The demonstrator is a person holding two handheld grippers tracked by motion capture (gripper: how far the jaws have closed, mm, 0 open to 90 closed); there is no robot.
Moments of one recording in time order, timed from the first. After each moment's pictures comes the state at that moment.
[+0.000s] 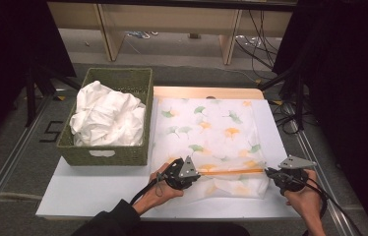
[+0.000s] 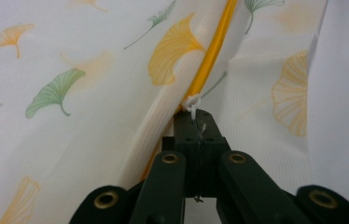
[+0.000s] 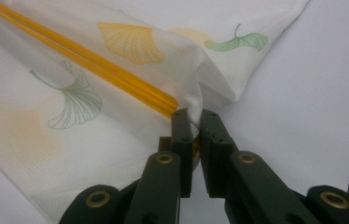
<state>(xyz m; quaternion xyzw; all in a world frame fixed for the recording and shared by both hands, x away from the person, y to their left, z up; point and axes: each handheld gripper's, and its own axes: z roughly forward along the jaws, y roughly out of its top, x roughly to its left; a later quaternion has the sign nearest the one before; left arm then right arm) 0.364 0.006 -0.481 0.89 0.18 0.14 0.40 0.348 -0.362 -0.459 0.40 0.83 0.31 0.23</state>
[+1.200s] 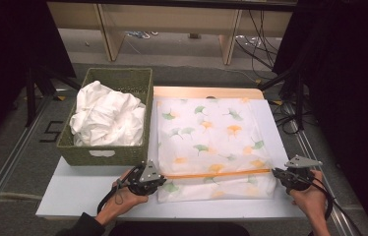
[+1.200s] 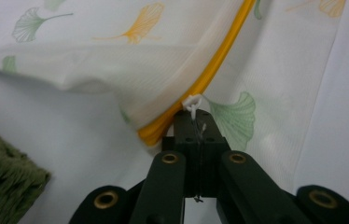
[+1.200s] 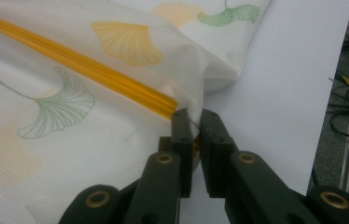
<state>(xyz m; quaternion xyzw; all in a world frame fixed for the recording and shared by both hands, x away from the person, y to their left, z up) 0.341 0.101 -0.480 0.88 0.25 0.15 0.38 0.354 -0.385 -0.467 0.42 0.83 0.29 0.24</state>
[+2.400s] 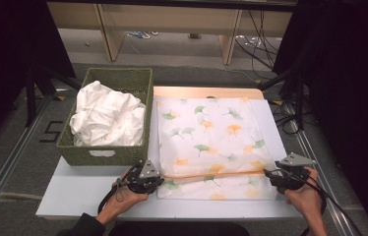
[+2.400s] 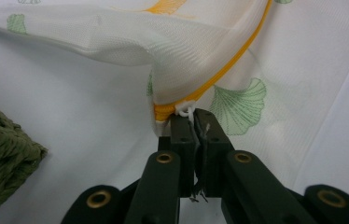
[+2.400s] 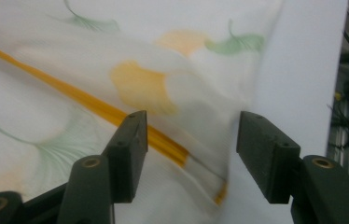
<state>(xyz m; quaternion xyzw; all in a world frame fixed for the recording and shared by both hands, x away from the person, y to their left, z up) 0.350 0.102 -0.491 0.88 0.29 0.13 0.36 0.358 -0.365 -0.463 0.42 0.82 0.30 0.26</state>
